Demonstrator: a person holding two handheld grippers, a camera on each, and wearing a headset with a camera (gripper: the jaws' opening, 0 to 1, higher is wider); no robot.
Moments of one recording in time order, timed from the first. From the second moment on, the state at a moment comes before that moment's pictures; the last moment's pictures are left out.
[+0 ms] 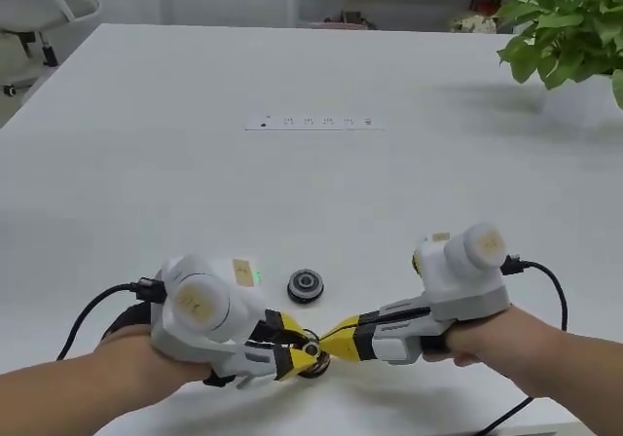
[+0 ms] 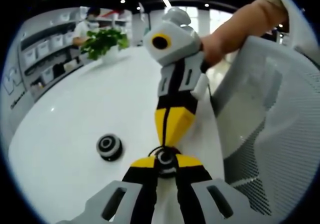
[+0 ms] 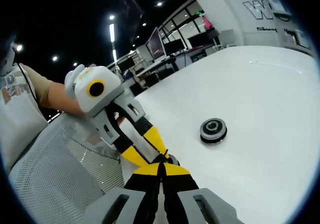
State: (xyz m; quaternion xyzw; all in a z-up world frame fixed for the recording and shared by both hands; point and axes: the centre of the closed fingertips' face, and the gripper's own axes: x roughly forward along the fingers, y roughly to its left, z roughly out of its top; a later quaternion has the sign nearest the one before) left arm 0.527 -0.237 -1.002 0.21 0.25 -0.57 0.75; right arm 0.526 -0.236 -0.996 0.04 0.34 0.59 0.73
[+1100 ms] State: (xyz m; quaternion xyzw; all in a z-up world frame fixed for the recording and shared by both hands) left arm 0.522 -0.200 -0.953 0.16 0.22 -0.57 0.77; right arm 0.533 -0.226 -0.976 0.05 0.32 0.61 0.73
